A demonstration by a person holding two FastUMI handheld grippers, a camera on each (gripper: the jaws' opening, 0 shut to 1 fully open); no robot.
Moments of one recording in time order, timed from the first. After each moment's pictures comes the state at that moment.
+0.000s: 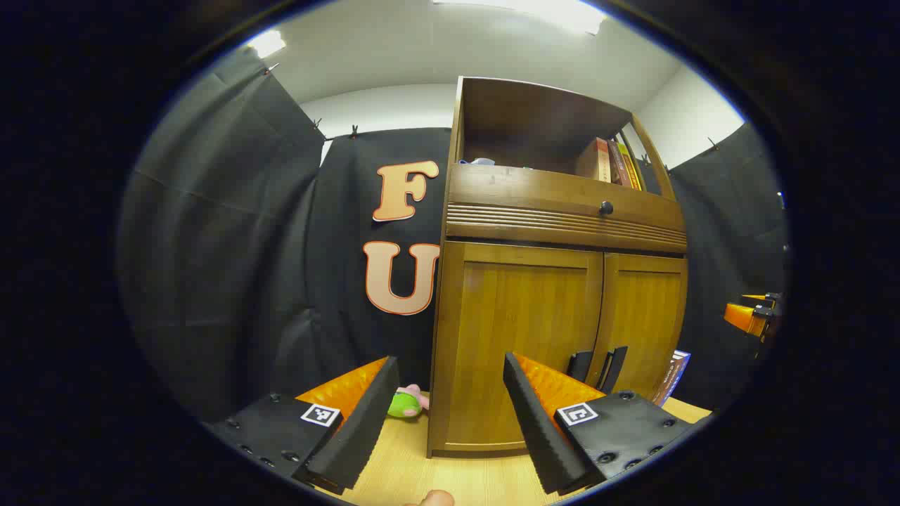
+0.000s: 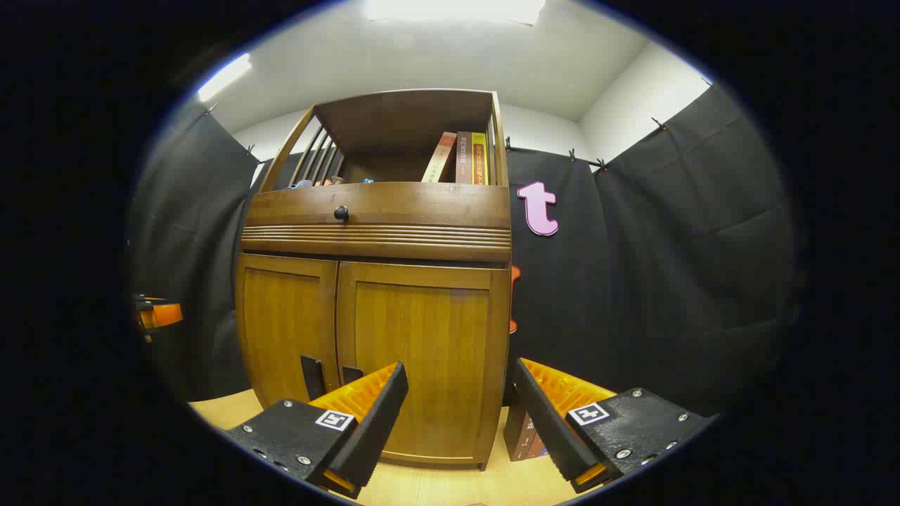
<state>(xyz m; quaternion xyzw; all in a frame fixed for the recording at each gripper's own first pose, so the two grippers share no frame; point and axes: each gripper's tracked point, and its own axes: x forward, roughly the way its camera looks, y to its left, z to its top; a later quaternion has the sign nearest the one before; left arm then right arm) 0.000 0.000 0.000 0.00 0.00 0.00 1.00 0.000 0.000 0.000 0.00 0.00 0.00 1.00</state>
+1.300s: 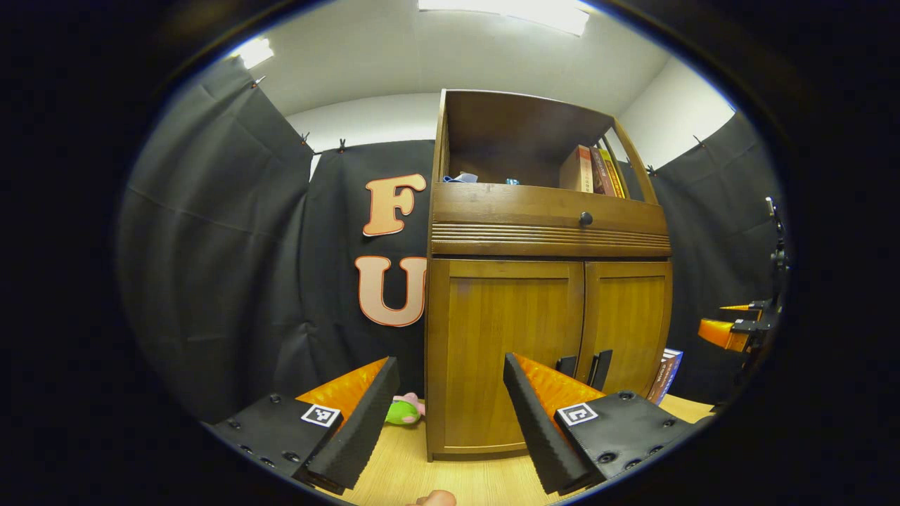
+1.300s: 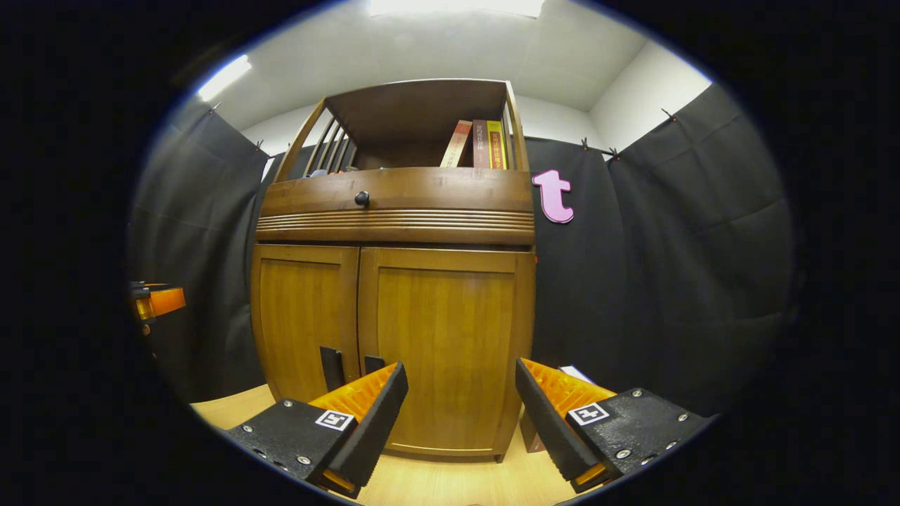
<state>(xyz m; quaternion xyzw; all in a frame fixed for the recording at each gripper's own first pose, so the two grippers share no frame) -0.018 -0.009 0.019 0.01 -0.02 -0.02 1.00 0.001 0.046 -0.025 0.01 0.03 0.03 1.00</state>
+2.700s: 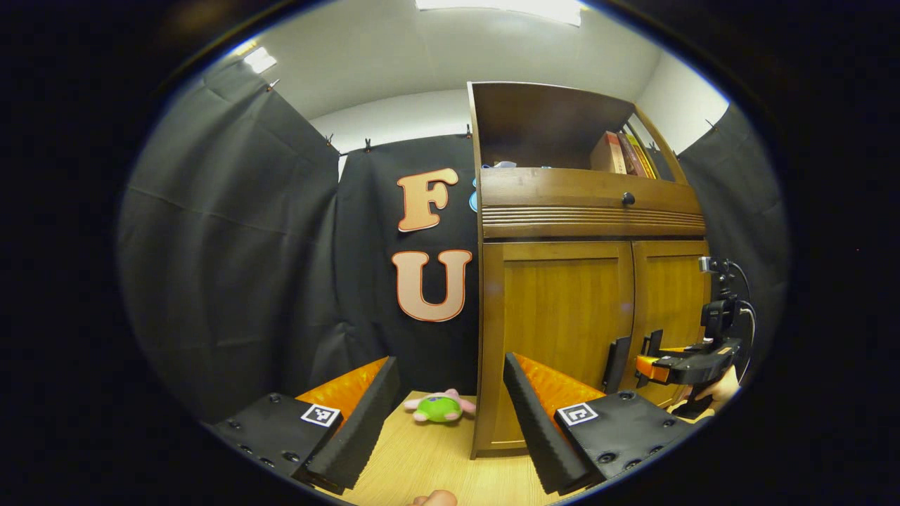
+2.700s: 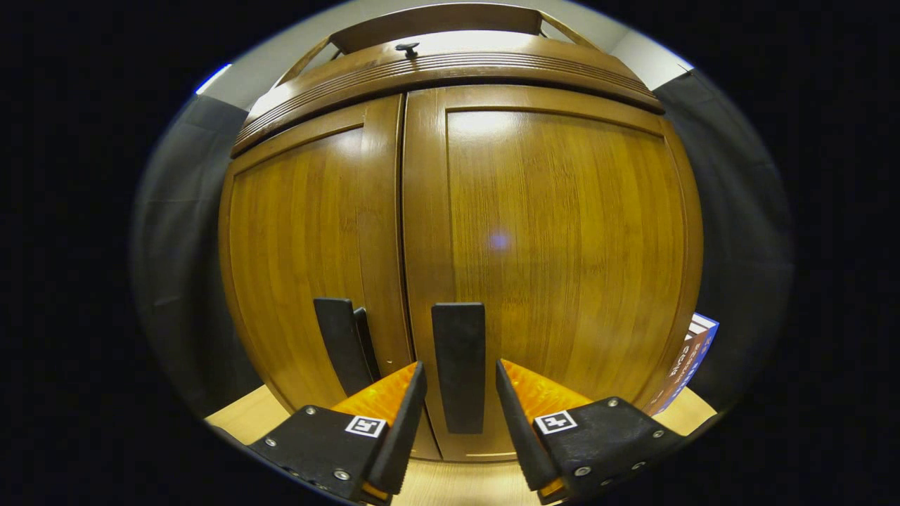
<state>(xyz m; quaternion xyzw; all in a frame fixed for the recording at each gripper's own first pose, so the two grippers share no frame) -0.014 0.051 -0.006 0.03 -0.01 0.05 1.00 0.144 0.178 -0.176 0.05 0.13 0.07 0.99</state>
